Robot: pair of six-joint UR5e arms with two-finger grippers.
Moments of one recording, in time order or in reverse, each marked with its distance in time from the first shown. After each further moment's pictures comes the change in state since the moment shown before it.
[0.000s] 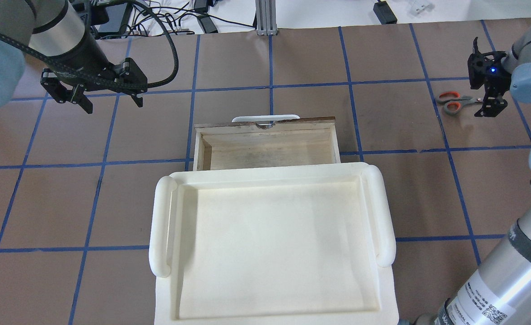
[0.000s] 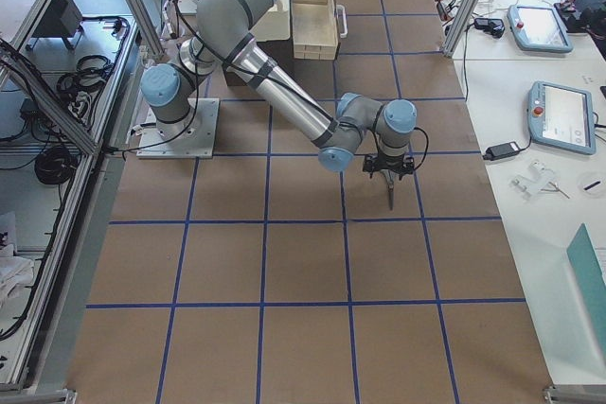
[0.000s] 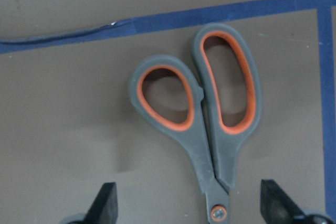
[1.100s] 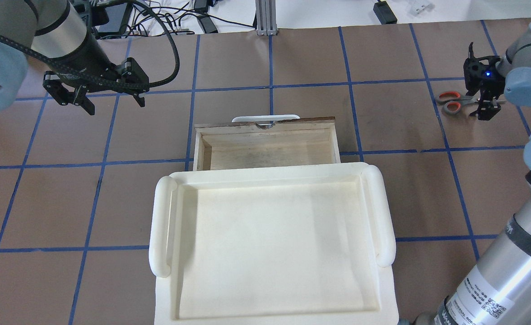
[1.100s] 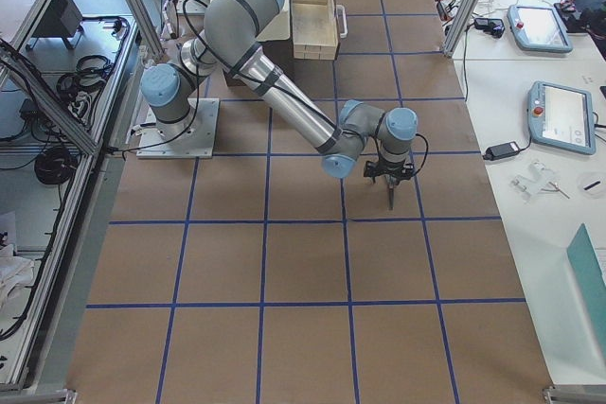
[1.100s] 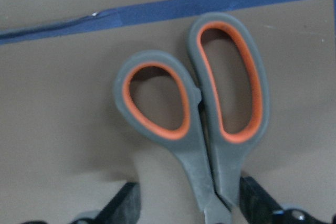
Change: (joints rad) left arm -0.003 0.002 -0.009 0.008 -0.005 -0.039; right arm 0.001 0.040 -0.019 -0.012 0.000 0.009
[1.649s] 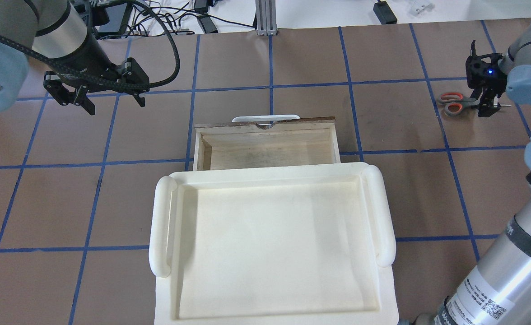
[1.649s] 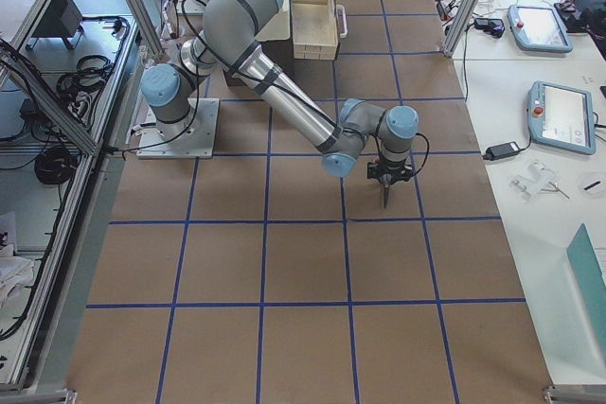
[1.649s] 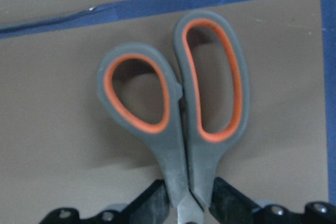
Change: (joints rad) left arm 0.000 0.000 -0.002 0.005 0.000 0.000; right arm 0.000 -0.016 -0.005 0.003 -0.012 0.005
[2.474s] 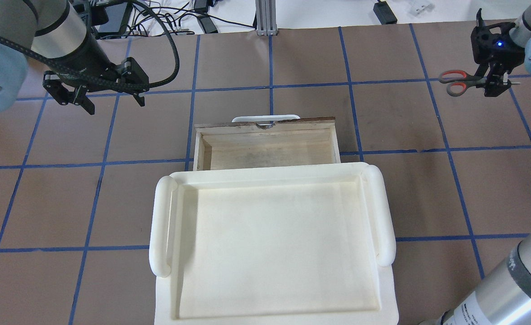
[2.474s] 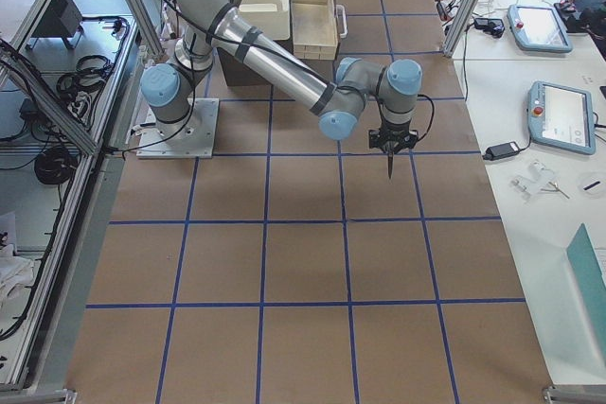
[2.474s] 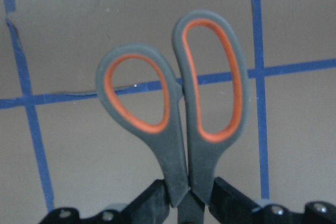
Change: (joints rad) left arm 0.000 0.002 0.000 0.003 0.000 -0.002; right arm 0.079 -0.210 0.002 0.202 0.014 0.017
